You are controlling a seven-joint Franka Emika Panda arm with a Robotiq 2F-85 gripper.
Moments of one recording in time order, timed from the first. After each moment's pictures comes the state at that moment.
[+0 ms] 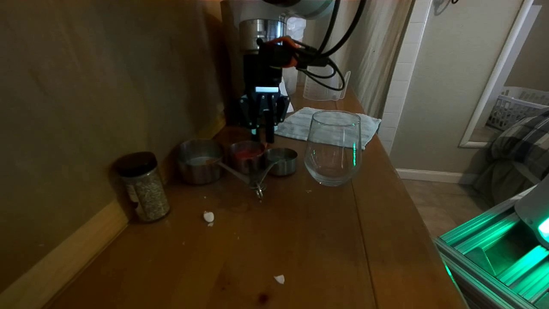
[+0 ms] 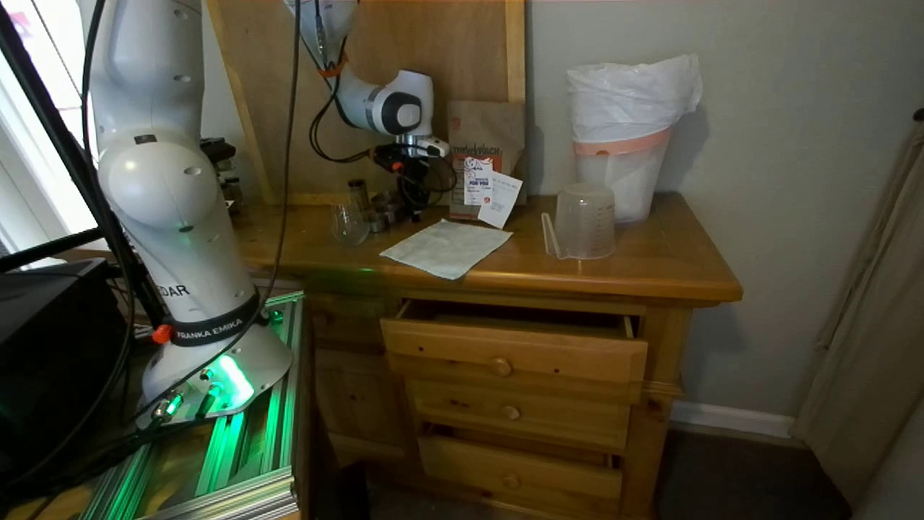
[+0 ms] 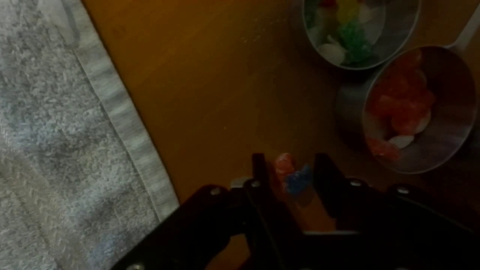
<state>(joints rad) 0.39 0.30 0.33 -2.22 0.11 2.47 0.36</state>
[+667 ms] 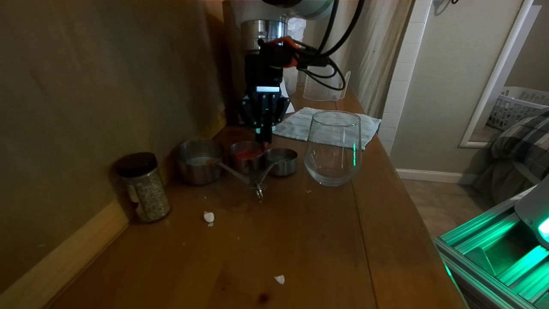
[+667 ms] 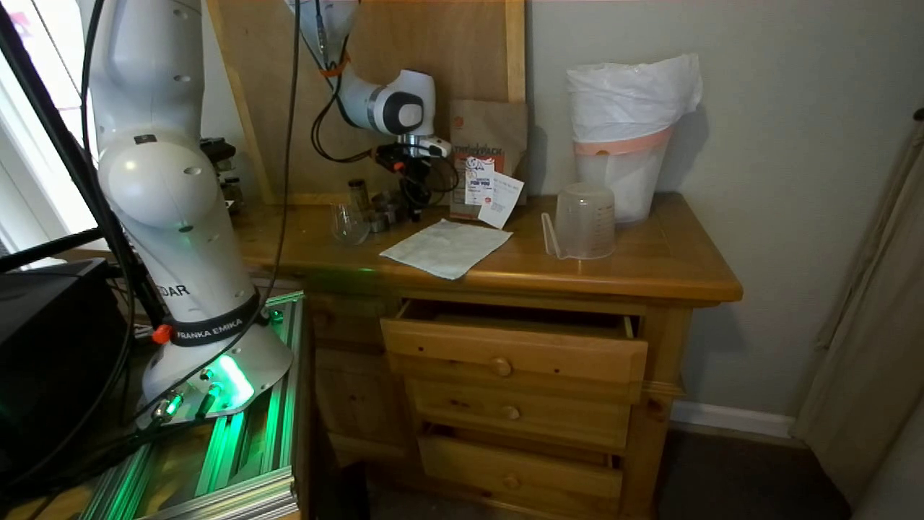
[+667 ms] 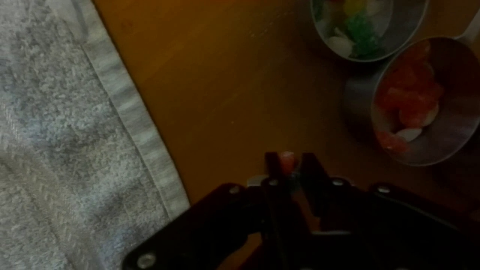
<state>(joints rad) 0.39 0.30 0.32 -2.22 0.11 2.47 0.36</state>
